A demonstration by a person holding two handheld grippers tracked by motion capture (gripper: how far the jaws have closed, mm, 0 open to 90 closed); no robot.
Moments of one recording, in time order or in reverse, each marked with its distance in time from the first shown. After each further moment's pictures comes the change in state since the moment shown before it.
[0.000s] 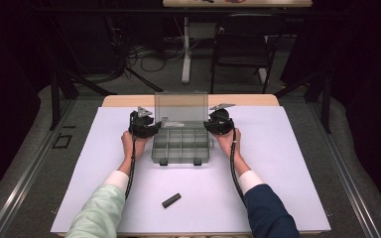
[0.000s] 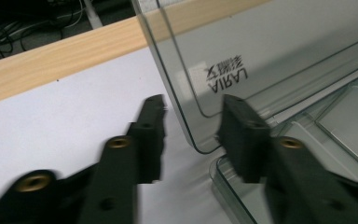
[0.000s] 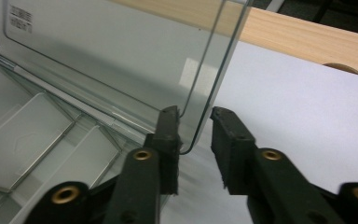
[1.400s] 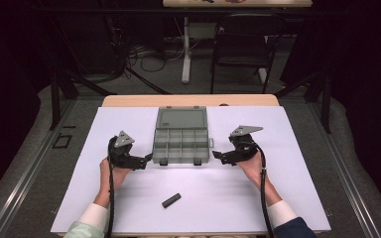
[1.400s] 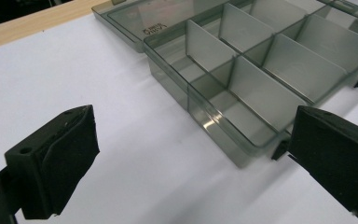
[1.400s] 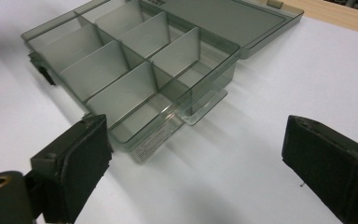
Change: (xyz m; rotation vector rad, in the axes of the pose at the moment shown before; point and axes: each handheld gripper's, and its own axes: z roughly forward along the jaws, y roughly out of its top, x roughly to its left) left arm -0.023 -0.062 -0.107 0.009 -0.120 0.059; right arm 0.000 -0.065 -0.102 -0.040 0.225 -0.129
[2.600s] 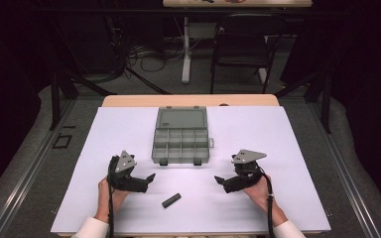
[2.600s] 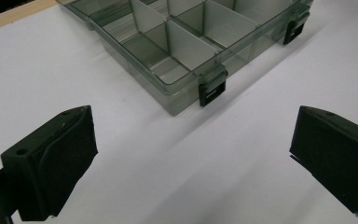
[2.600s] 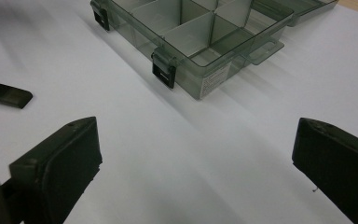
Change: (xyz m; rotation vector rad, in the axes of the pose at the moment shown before) left arm -0.050 -0.025 -0.028 0.012 -0.011 0.090; right arm 0.048 -0.042 -0.033 0.003 0.000 -0.125
